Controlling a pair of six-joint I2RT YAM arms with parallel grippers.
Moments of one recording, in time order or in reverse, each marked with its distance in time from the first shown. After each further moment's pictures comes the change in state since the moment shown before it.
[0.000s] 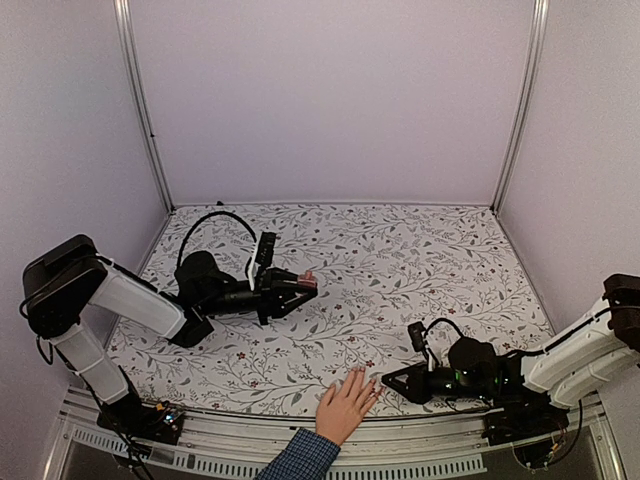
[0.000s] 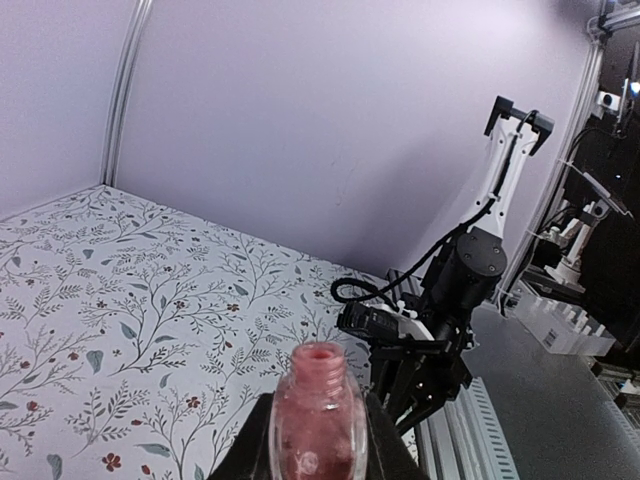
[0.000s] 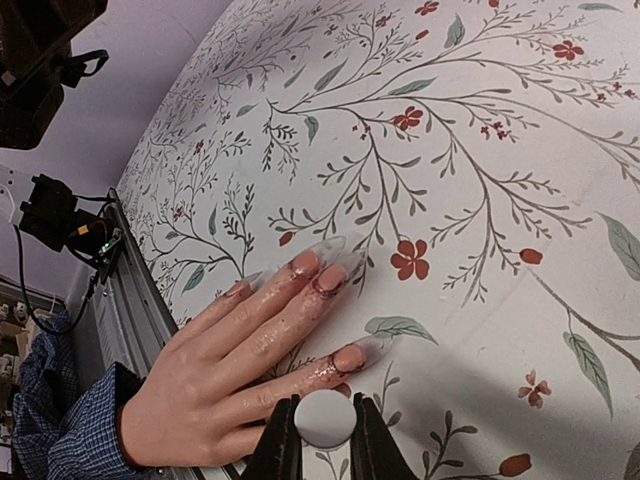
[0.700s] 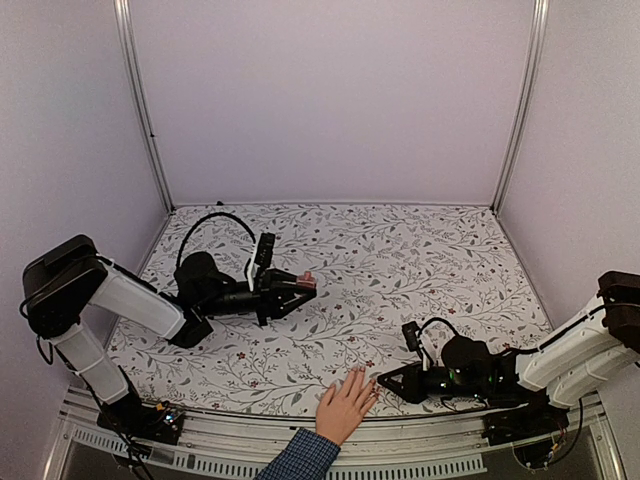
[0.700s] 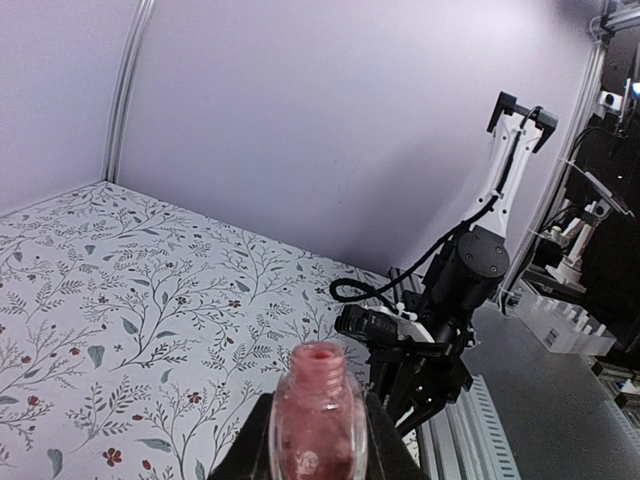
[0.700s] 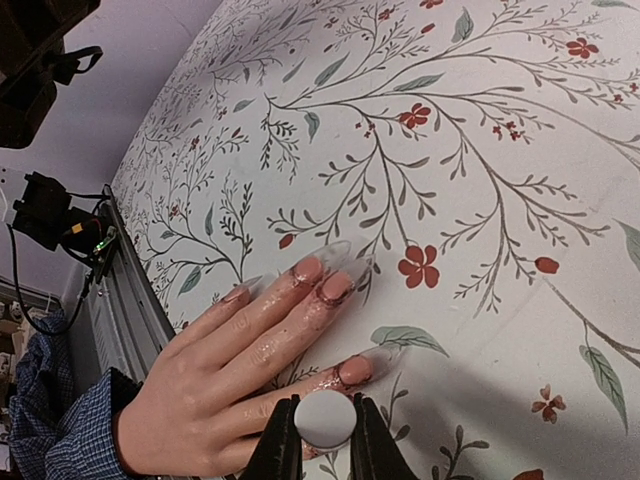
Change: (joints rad) left arm 0.004 0.000 -0.009 0.002 0.000 0.000; right arm 0.000 0.043 0.041 -0.018 -0.010 -0.003
